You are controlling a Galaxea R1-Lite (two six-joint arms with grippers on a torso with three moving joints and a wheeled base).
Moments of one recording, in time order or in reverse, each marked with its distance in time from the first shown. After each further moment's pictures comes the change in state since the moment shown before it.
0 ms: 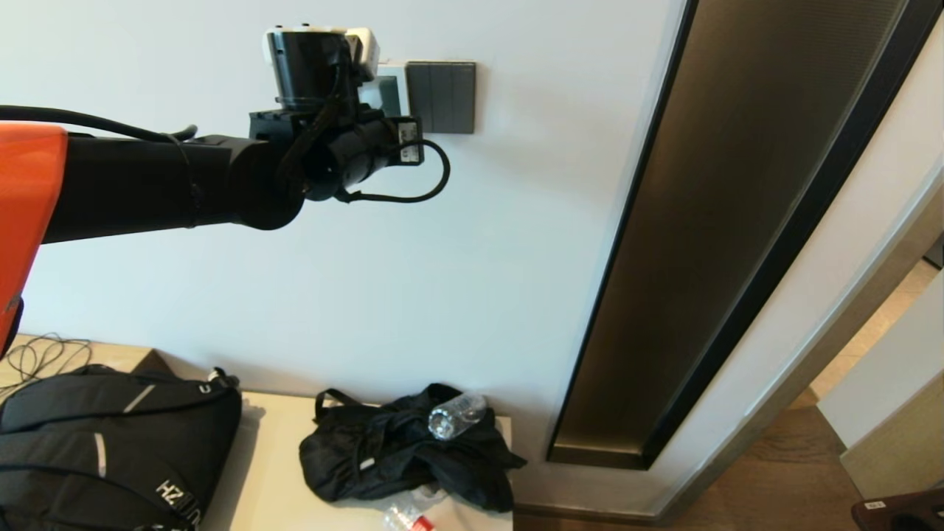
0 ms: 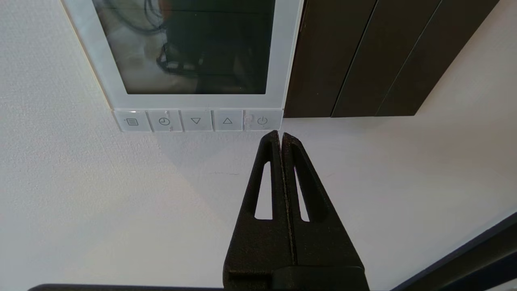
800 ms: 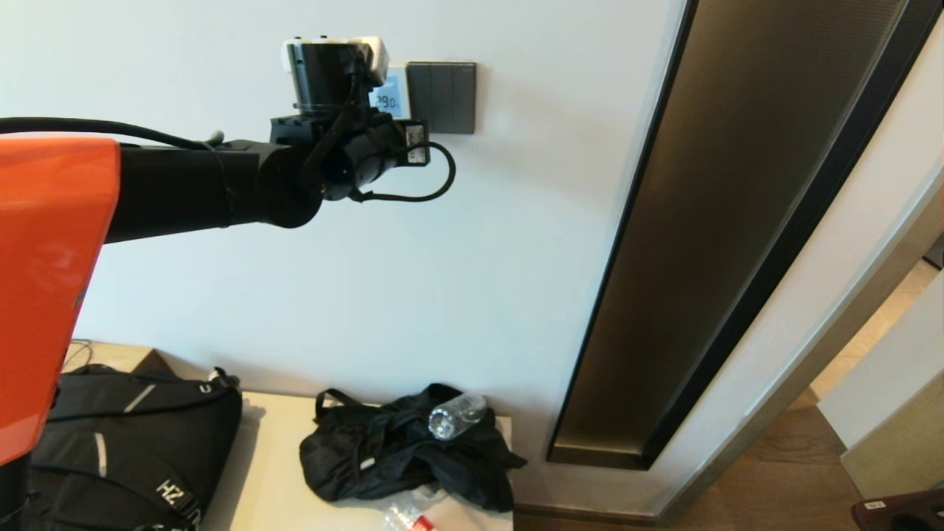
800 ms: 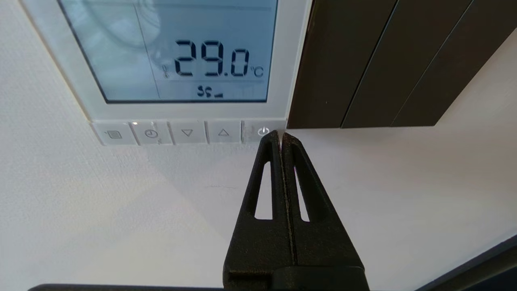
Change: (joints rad) left arm 0.016 0.079 -0.101 0.019 0.000 0.001; right arm 0.000 0.000 0.000 0.000 0.000 0.000
